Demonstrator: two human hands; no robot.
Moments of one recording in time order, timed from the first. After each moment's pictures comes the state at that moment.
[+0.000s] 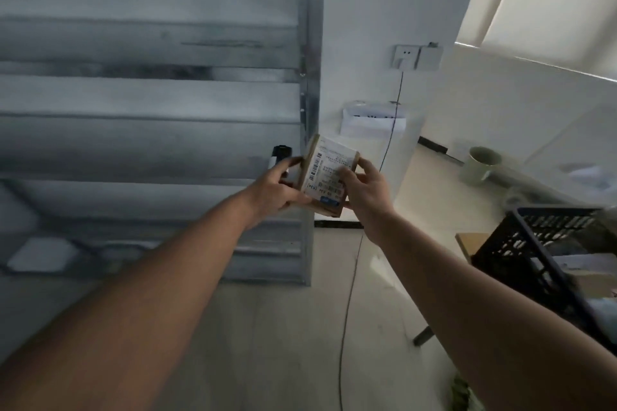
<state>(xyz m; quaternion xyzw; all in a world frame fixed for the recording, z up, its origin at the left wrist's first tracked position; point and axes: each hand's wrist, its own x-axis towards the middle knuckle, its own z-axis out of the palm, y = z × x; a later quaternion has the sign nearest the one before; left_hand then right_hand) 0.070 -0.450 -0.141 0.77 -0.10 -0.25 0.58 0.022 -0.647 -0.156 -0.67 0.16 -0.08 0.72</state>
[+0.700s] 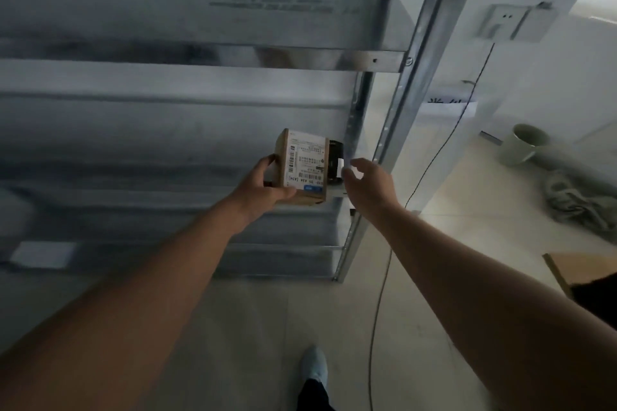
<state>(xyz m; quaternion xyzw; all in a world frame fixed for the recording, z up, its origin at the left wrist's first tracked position) 0.296 -0.291 -0.235 0.80 -0.02 -0.22 0.57 0.256 -0.515 -0.230 -0.88 0.17 -0.03 0.44</state>
